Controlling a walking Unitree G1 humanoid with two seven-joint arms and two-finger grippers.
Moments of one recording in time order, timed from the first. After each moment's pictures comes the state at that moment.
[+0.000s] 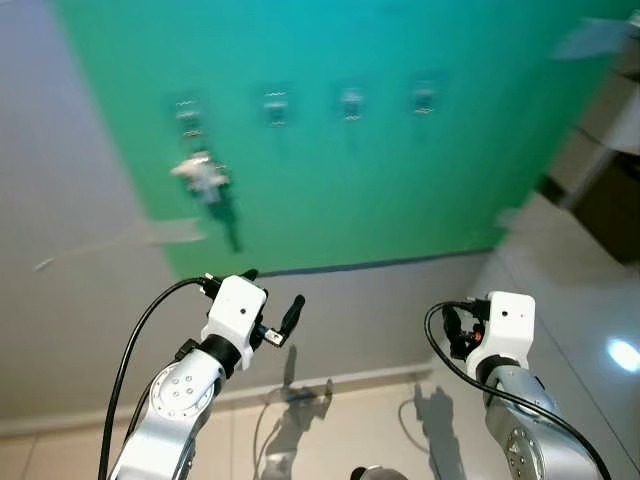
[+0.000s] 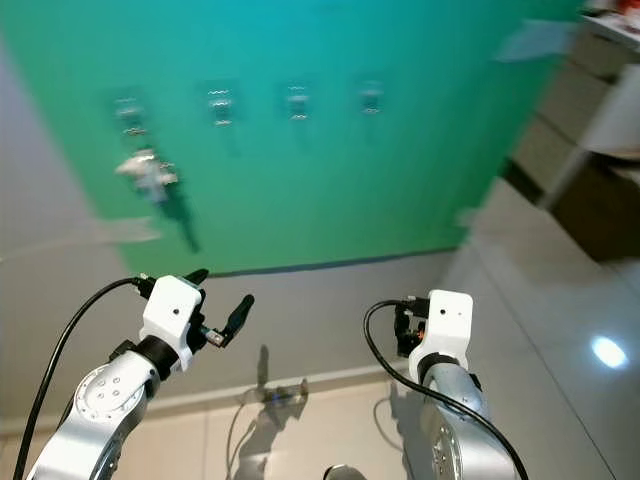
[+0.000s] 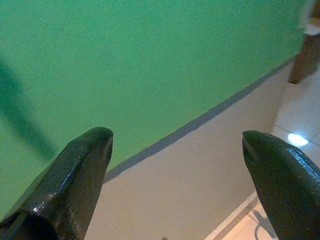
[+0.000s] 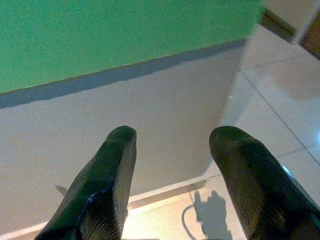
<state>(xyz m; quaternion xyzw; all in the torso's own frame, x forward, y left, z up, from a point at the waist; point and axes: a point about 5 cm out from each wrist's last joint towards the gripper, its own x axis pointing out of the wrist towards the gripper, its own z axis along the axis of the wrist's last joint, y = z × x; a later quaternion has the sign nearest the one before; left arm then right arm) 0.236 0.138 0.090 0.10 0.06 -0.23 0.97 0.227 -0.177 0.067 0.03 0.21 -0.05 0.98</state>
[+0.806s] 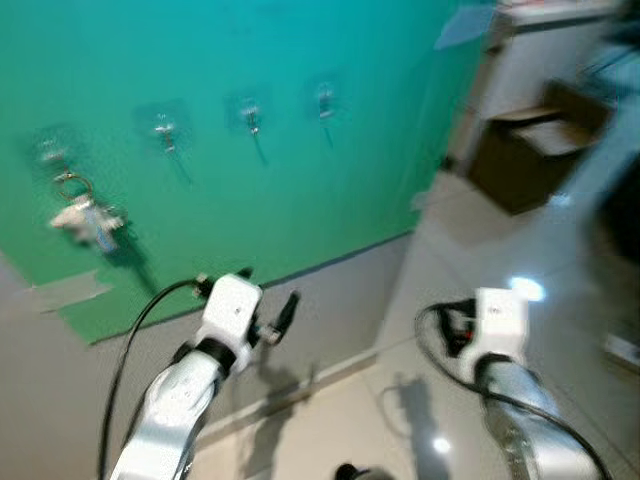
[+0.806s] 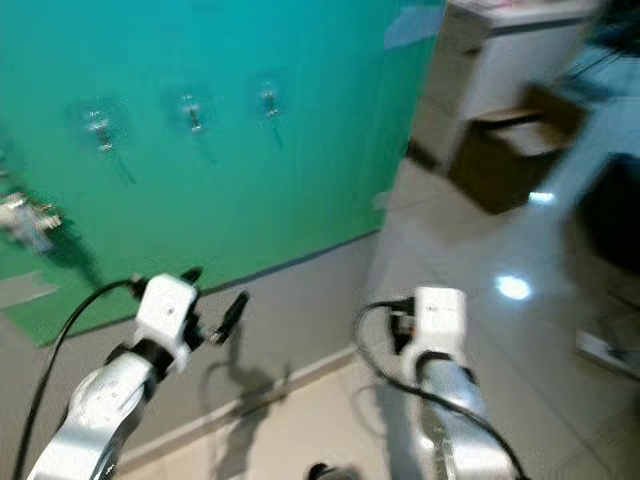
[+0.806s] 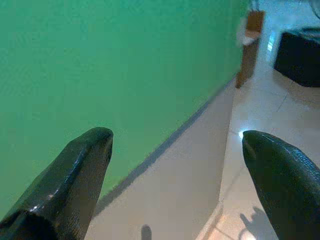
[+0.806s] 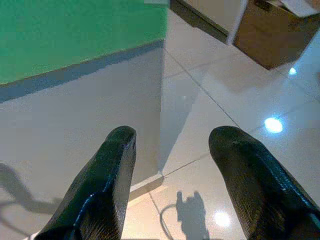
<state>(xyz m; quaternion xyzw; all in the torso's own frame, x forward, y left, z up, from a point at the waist) 0.230 0.144 0.085 0.09 0.06 -0.20 0.97 0.230 -0.163 0.071 -0.01 0.20 0.00 0.98</state>
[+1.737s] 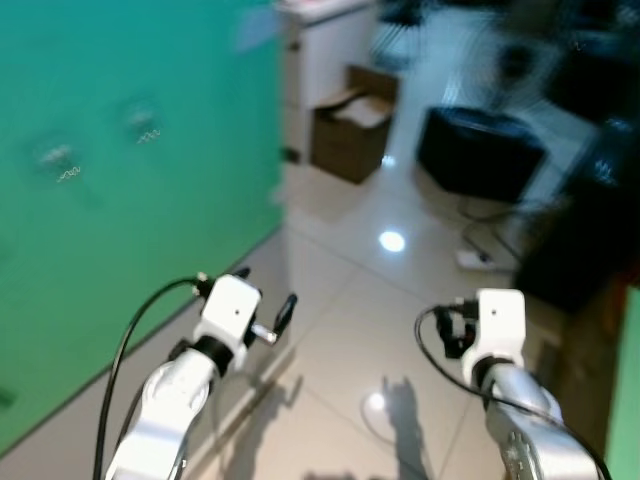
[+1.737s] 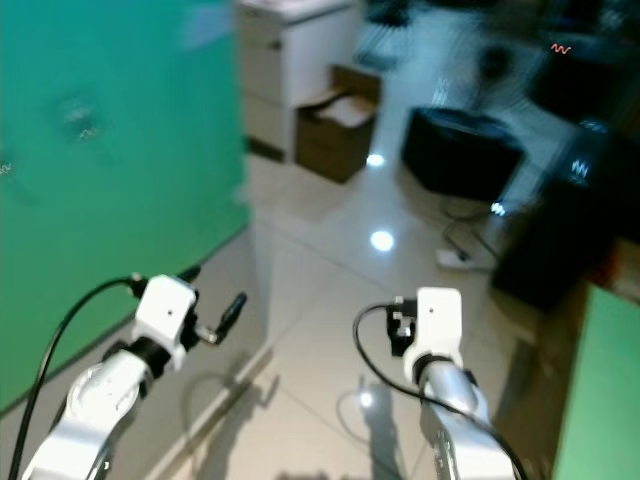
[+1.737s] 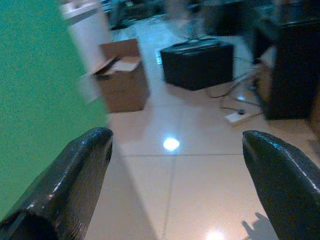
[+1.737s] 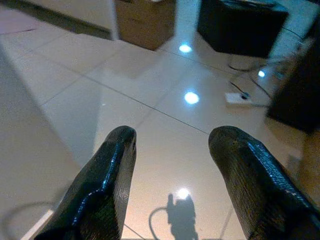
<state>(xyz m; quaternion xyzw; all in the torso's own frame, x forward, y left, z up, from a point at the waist) 0.236 0.140 0.090 0.11 0.04 -0.22 0.97 0.226 -0.172 0.073 -0.01 0.20 -0.02 0.98</state>
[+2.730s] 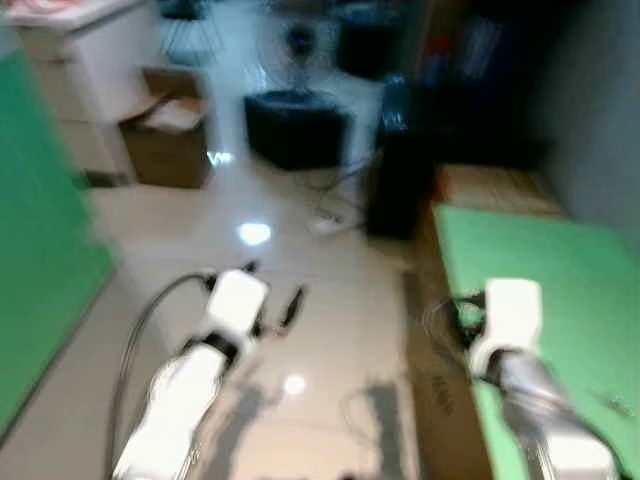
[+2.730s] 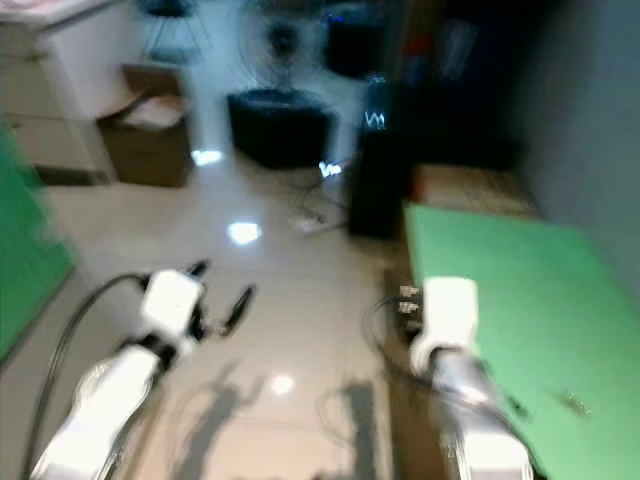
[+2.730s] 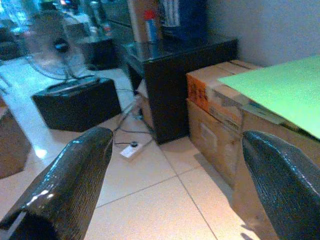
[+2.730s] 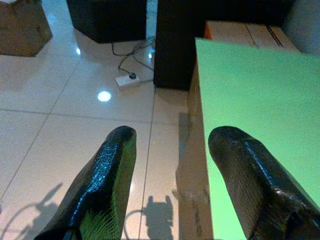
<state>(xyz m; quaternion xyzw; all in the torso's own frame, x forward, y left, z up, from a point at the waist) 0.243 0.140 0.090 0.10 0.02 -0.21 0.97 0.231 -0.177 0.079 -0.02 0.20 0.00 0.98</state>
